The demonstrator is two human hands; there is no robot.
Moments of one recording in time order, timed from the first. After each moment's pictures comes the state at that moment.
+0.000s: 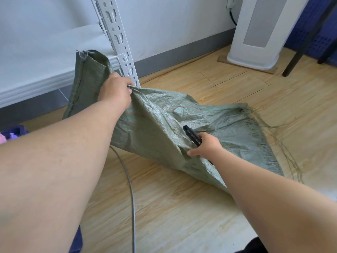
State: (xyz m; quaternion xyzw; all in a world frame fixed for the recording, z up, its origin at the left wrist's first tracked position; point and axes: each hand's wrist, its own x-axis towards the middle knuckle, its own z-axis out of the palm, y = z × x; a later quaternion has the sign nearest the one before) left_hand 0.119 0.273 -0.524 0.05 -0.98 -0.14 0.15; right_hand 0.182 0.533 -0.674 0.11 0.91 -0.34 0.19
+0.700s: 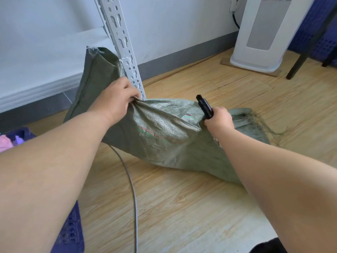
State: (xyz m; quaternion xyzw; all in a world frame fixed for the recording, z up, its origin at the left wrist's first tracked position) left_hand 0.141 0.245 -0.520 -0.21 -0.96 -0.11 0.17; right_hand 0.126 0.542 -0.630 0.15 0.93 -0.33 -0.01
